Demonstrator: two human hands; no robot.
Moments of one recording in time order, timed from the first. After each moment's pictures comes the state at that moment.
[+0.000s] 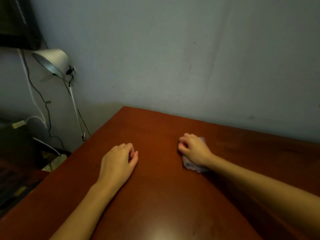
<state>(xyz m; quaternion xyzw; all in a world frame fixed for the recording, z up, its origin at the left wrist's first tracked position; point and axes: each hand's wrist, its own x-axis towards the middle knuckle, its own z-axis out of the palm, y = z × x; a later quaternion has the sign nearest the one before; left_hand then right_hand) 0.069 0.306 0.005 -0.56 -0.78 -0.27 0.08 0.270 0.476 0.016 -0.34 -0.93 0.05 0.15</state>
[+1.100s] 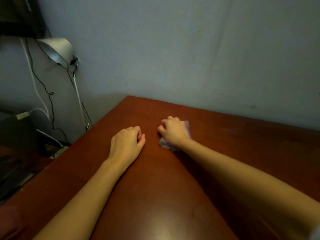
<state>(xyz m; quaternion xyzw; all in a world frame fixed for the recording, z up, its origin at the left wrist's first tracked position) 0.070 0.310 0.005 -0.57 -0.77 -0.27 0.11 0.191 0.440 0.015 -0.43 -0.89 -0.02 0.15</state>
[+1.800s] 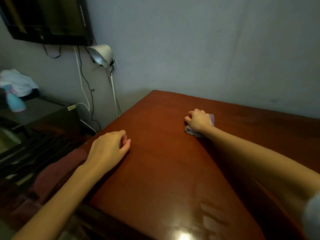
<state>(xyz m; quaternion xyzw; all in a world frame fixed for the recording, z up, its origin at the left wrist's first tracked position) 0.059 0.141 0.016 -0.53 -0.82 -0.20 0.11 0.220 0.417 0.017 -0.45 -0.88 -0.02 0.14</state>
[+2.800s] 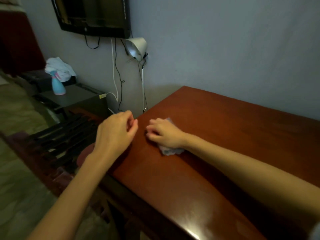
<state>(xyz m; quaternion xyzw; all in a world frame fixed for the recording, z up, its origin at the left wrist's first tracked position) 0.038 0.095 0.031 -0.44 -0.83 -0.27 0.23 0.120 0.266 0.015 0.03 -0.99 0.06 0.10</state>
